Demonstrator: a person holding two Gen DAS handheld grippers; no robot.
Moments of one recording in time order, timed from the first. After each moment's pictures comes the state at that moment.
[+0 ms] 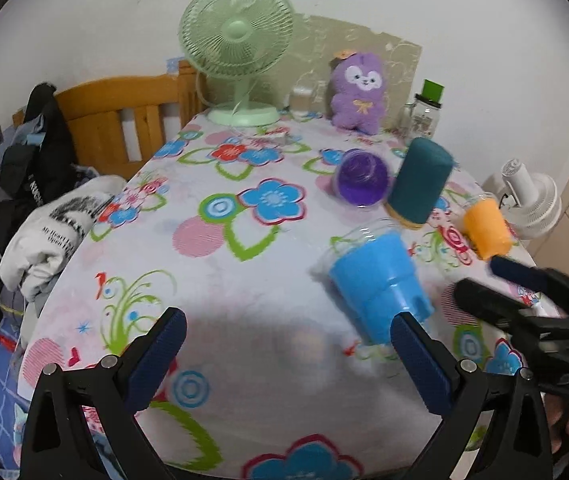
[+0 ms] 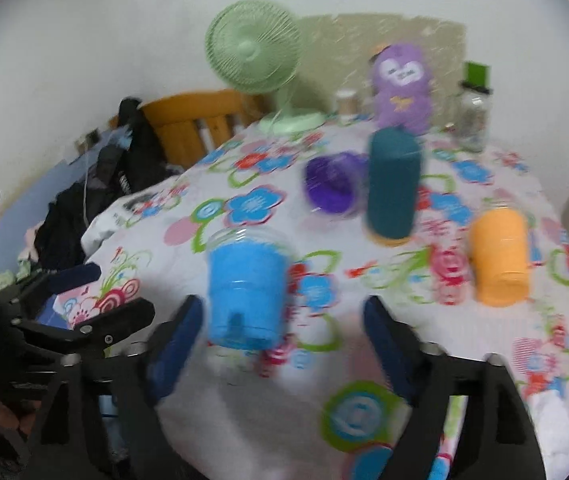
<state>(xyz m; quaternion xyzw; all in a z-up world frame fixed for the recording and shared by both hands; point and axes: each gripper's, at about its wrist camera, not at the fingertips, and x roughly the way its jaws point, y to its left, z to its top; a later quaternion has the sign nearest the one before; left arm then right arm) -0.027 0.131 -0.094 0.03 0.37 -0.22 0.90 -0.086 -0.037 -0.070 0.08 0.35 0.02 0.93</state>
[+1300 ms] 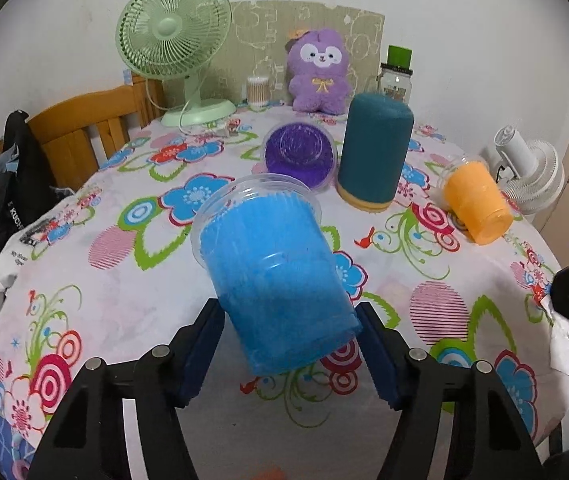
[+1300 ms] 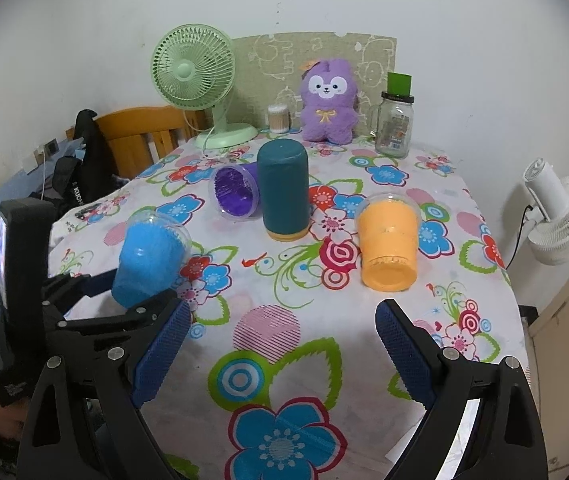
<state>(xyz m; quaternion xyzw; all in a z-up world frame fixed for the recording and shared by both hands) -0.029 0.045 -0.129 0.08 0.36 -0.23 0.90 -0.126 -0.085 -0.067 0.05 0.34 -0.06 0.94</state>
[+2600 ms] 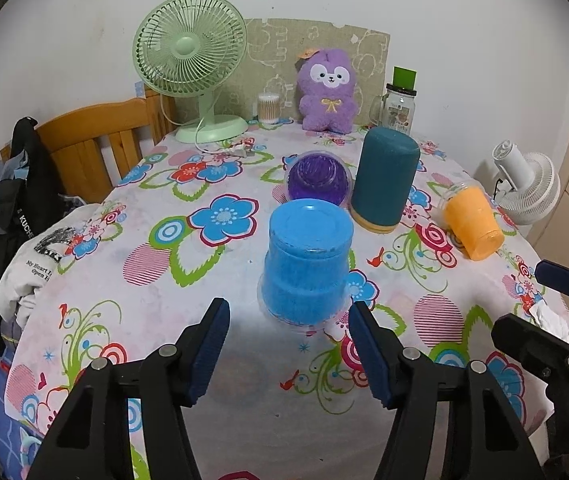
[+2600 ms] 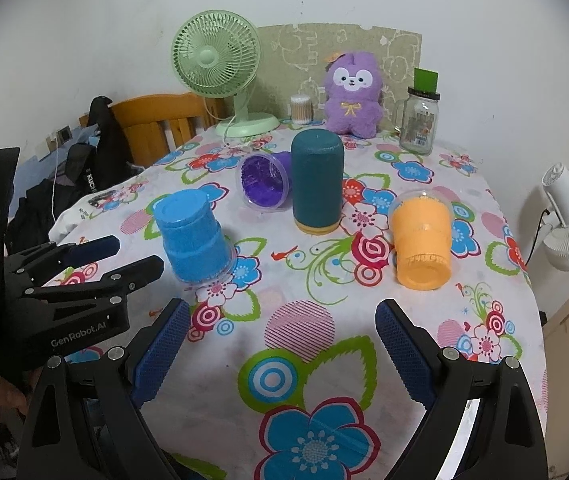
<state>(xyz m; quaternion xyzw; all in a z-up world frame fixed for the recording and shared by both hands) -0.029 0.072 -0.102 0.07 0.35 -0.23 0.90 -0.114 -0.065 -0.072 0.05 0.35 -0.04 0.93</state>
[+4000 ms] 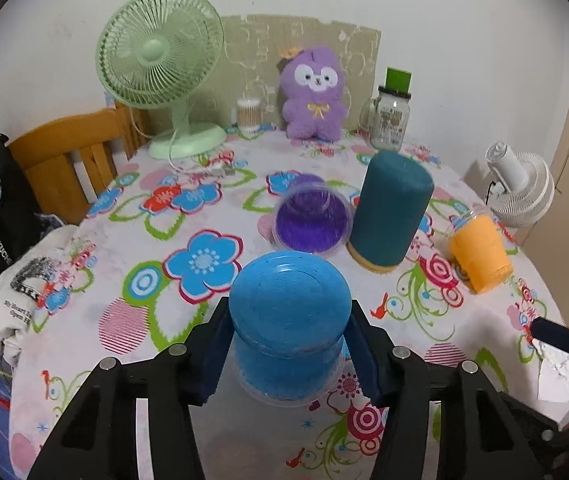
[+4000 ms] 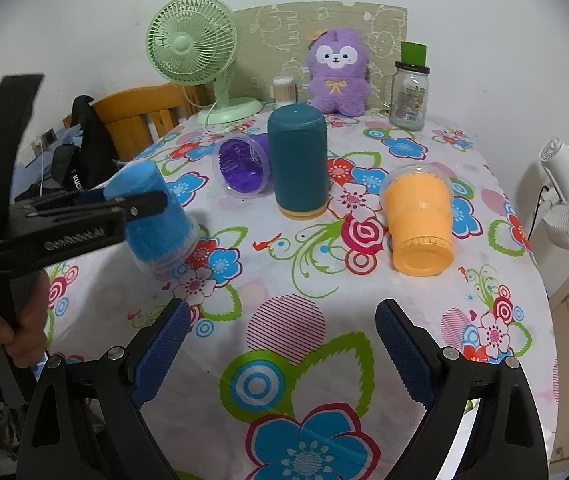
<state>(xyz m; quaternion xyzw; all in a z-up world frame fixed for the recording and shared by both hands) 0.024 0.052 -0.086 0.08 0.35 -0.26 0.89 -0.096 -0.076 -0.088 0.07 0.38 -0.05 0.92</state>
